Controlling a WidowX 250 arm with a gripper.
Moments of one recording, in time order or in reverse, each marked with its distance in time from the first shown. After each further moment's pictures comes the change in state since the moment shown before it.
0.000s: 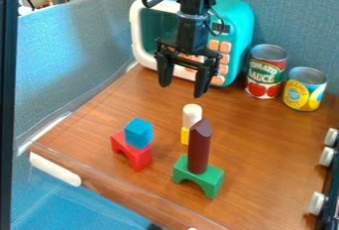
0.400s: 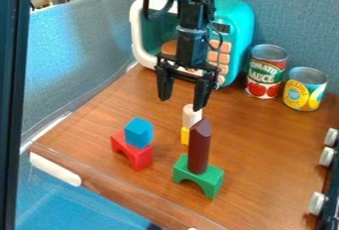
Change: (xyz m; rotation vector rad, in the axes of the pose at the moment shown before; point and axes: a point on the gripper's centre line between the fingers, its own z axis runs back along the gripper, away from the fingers) arm -0.009 -0.004 -0.020 -0.035 0.082 -0.015
